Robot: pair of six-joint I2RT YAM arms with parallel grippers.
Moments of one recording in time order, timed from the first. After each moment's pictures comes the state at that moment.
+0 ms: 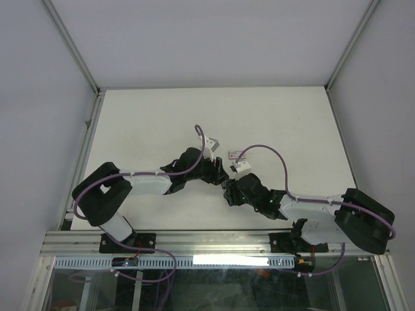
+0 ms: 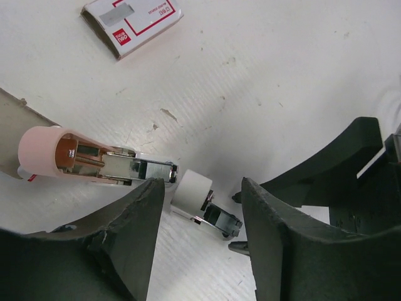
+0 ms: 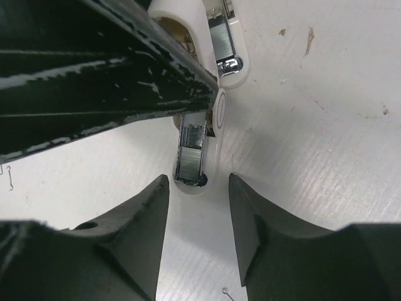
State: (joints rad) left arm -0.85 1.59 0.69 0.43 0.16 -0.48; right arm 1.01 1.22 0.36 0.15 0.23 0.51
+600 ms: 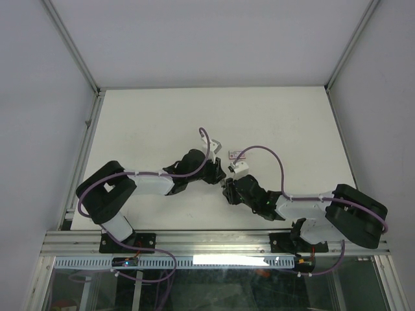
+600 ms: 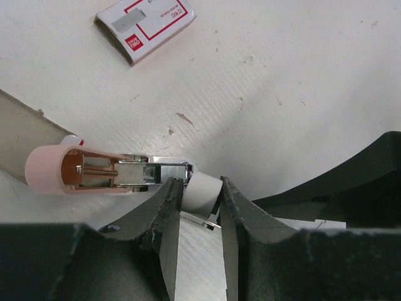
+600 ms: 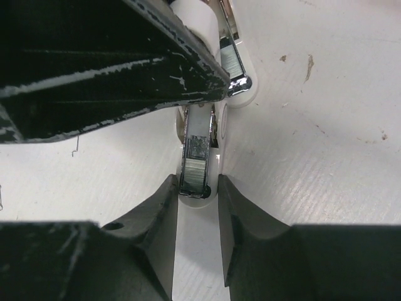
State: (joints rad) left arm -0.85 1.64 0.69 0.46 0.15 -0.42; right arm 1.03 1.30 0.34 0.31 0.29 0.48
